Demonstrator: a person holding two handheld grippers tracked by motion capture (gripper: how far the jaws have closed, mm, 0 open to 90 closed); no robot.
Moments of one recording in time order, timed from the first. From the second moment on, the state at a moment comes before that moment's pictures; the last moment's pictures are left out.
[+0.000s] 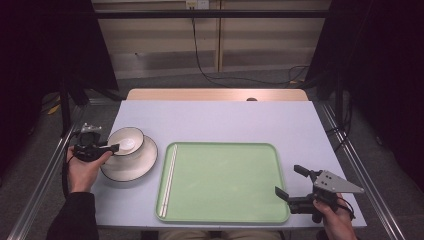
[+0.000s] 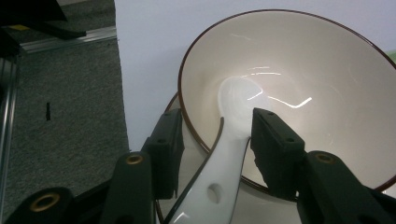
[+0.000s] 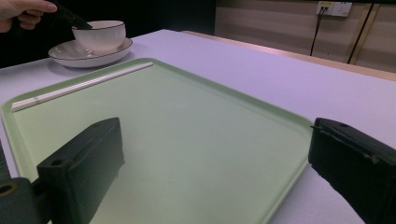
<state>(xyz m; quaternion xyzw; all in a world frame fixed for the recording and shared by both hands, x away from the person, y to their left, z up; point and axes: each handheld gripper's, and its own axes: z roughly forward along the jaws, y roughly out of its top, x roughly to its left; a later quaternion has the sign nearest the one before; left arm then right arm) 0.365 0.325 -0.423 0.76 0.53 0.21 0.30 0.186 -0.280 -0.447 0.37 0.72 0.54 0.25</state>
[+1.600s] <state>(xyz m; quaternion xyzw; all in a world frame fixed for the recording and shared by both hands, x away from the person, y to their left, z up) 0.340 0.324 -0.398 0.72 0.53 0.21 0.39 0.186 -0.279 -0.448 0.36 0.72 0.54 0.24</state>
